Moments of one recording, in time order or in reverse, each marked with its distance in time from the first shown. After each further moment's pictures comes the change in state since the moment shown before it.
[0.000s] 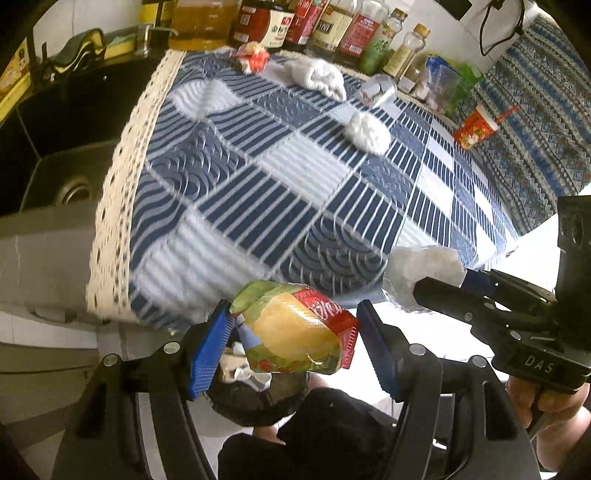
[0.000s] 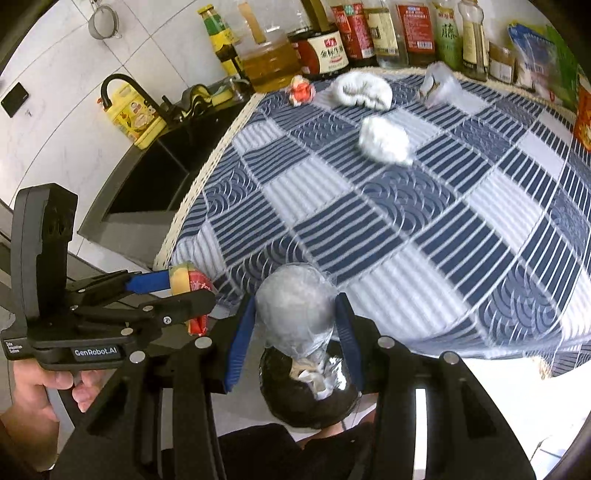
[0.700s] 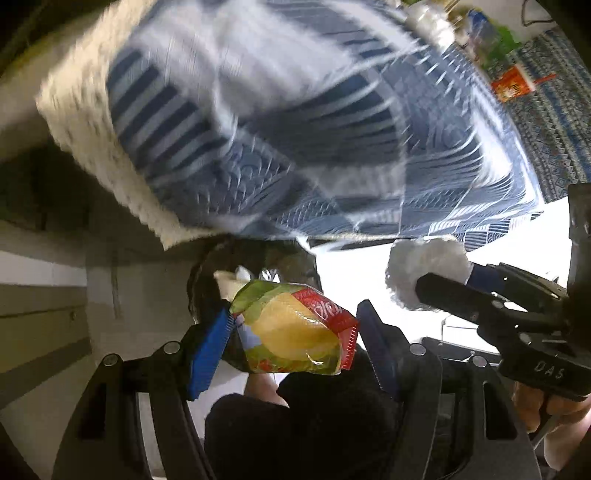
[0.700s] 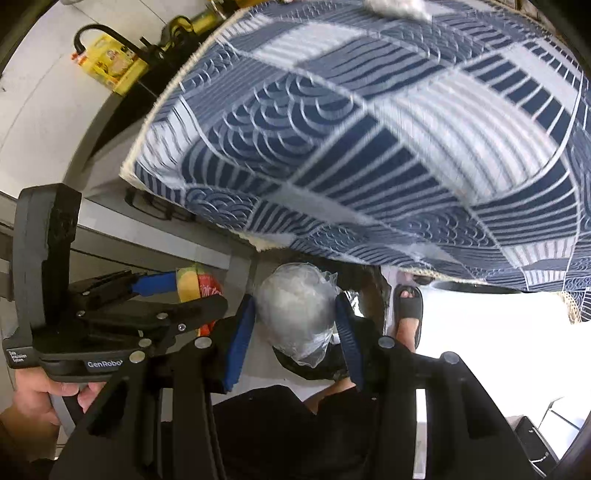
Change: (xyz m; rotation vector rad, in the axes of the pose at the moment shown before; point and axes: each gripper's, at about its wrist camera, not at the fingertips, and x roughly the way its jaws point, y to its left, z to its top) left arm 0.074 0.042 -0.079 -0.095 0.221 -0.005; right arm 0.074 -0.002 -0.070 0.075 0.218 -0.001
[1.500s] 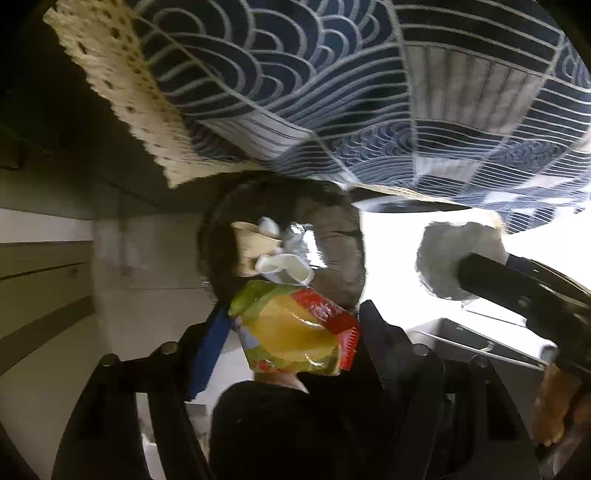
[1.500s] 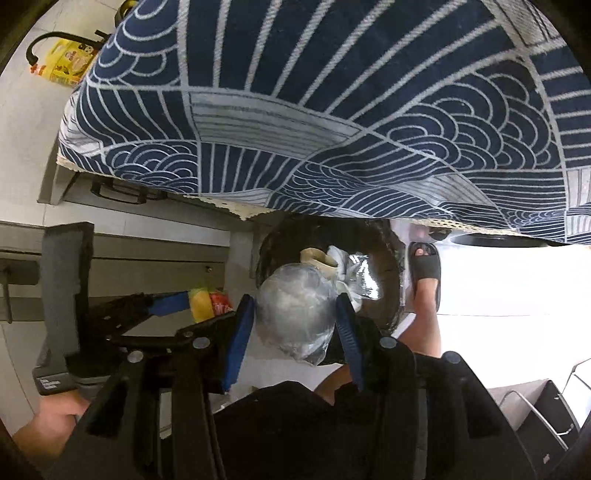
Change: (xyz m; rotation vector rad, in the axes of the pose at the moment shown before) left arm 0.075 0.031 -0.019 -0.080 0.140 0.107; right arm 0.059 -0.029 -0.011 0.136 0.112 0.062
